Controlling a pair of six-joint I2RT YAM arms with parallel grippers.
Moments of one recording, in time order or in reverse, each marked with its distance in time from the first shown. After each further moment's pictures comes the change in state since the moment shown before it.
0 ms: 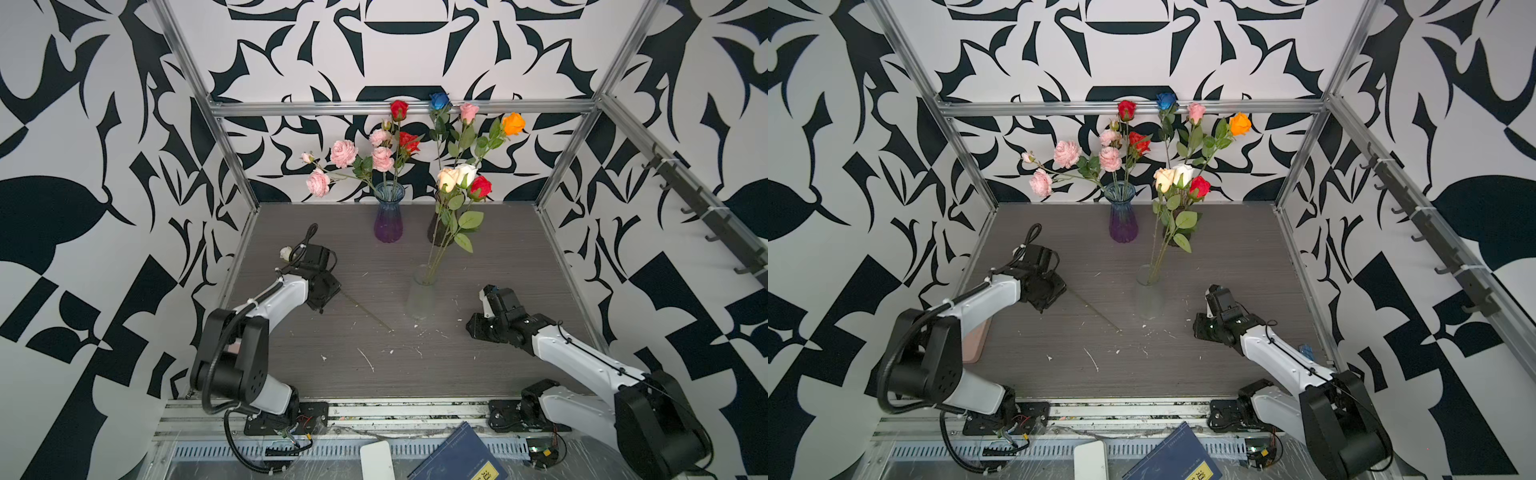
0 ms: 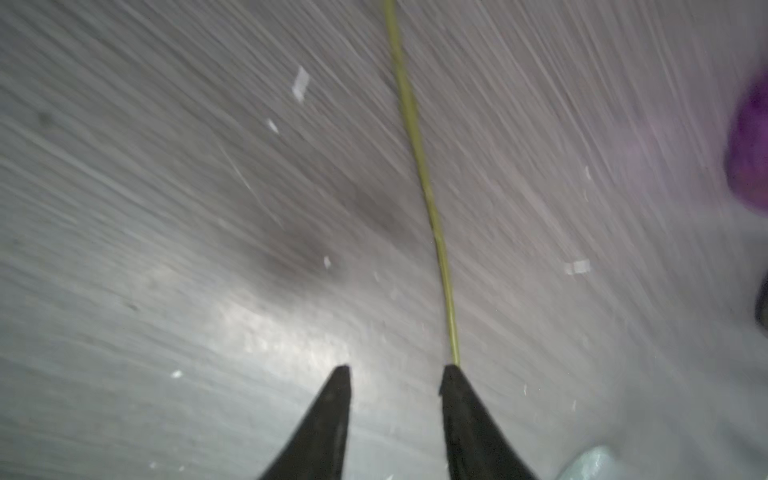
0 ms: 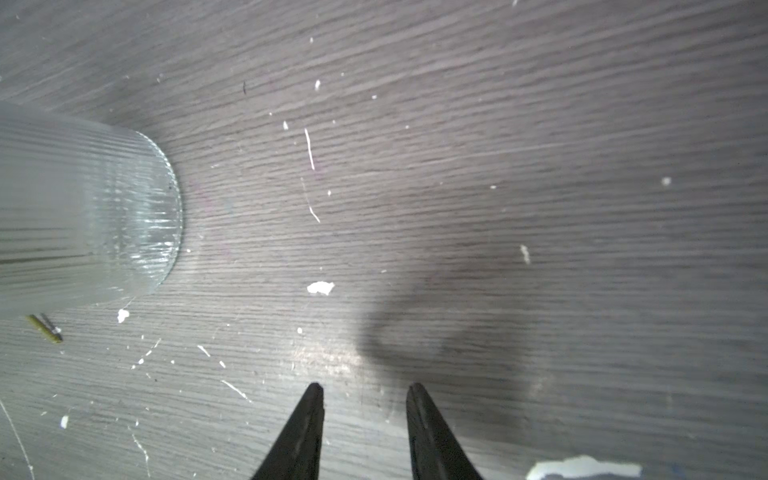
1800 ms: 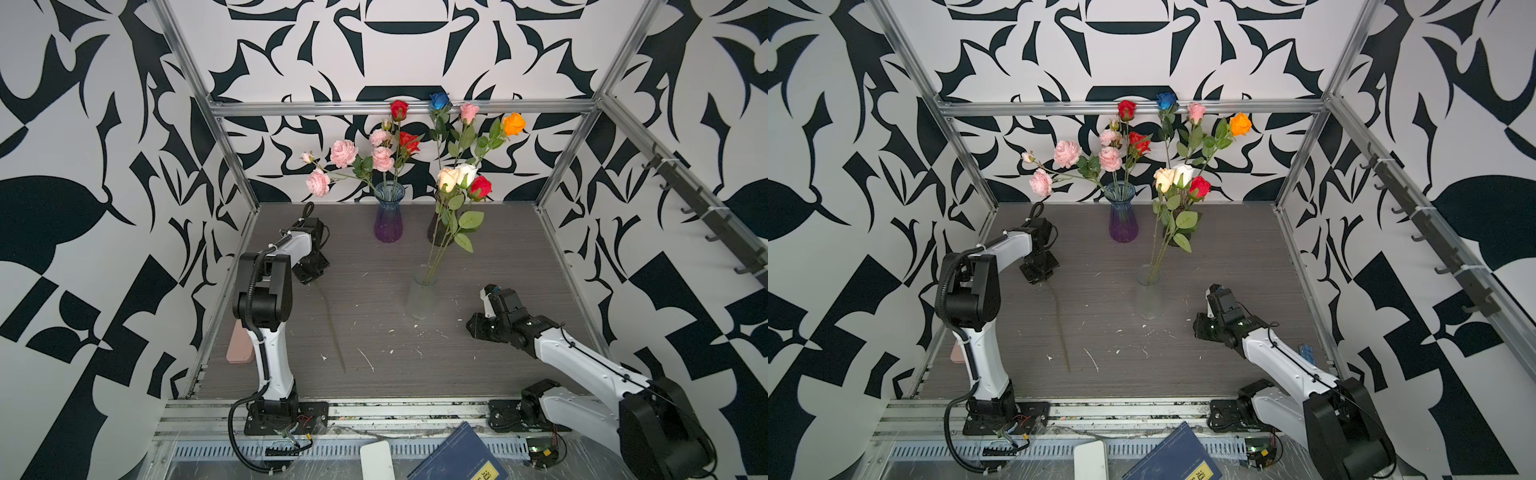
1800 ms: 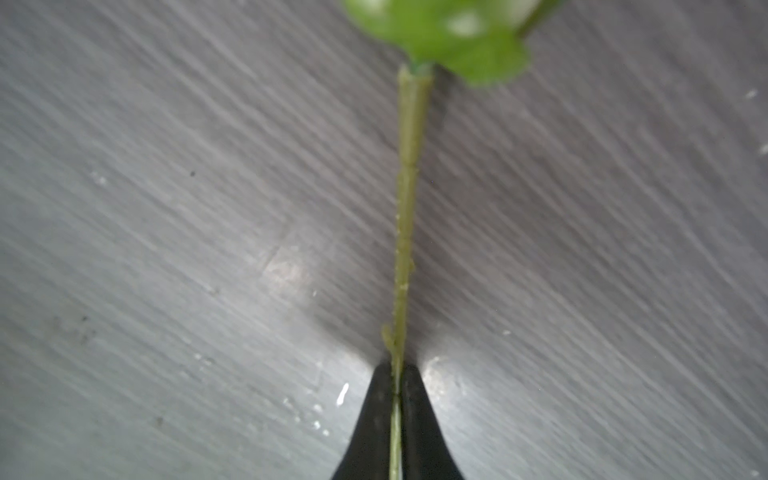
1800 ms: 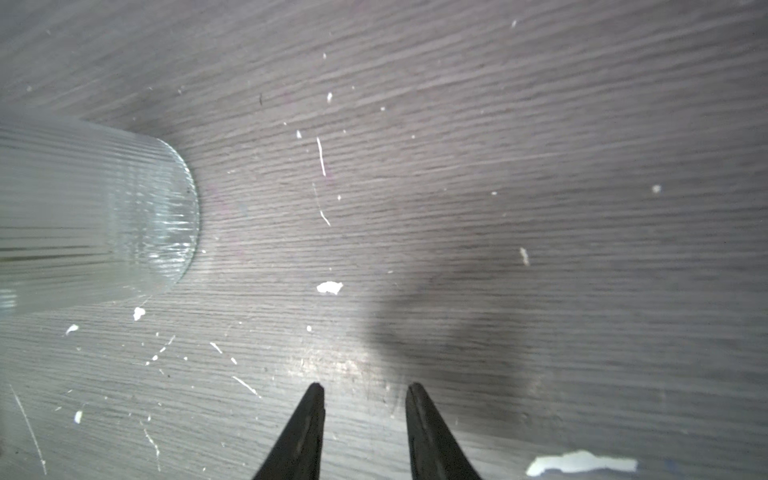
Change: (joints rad) left arm 0.124 0.454 0.472 -0.263 -0.137 0.200; right arm 0.000 -0.043 -0.008 0.000 -0.003 -0.001
